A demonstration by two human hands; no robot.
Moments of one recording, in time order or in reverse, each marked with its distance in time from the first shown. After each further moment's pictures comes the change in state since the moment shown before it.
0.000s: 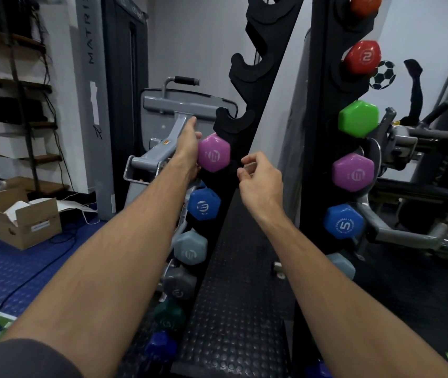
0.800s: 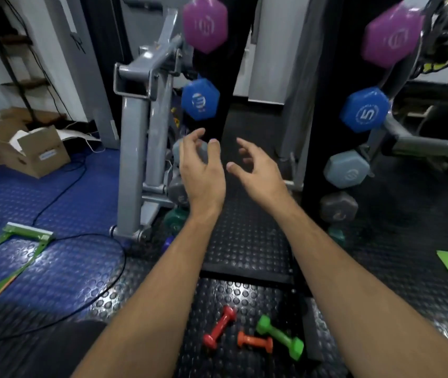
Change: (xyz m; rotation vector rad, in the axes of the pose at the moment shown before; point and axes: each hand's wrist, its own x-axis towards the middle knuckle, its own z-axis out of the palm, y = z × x) left_hand -0.155 -0.206 -0.024 0.333 0.369 0.475; right_hand -0.123 0.122 0.027 0.038 -0.405 0.118
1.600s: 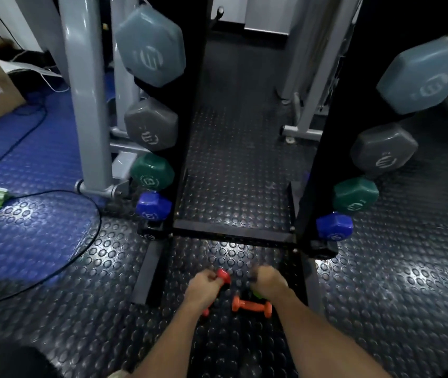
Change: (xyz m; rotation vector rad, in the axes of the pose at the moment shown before) left_hand -0.232 -0.305 -0.082 0.689 -0.840 -0.981; right_hand -0.200 0.348 0.160 -0.550 -0.739 0.652
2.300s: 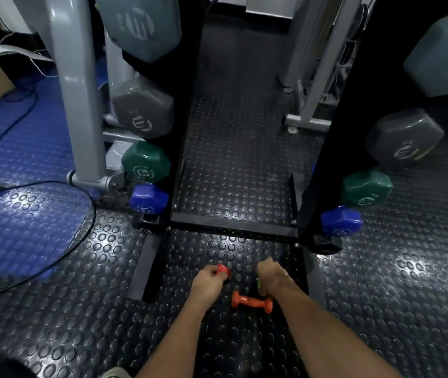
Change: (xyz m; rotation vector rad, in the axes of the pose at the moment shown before) left_hand 0.016 -0.003 0.019 -0.172 -0.026 -0.033; right_hand 0.020 -0.004 -0.003 -0.246 -0.106 0.120
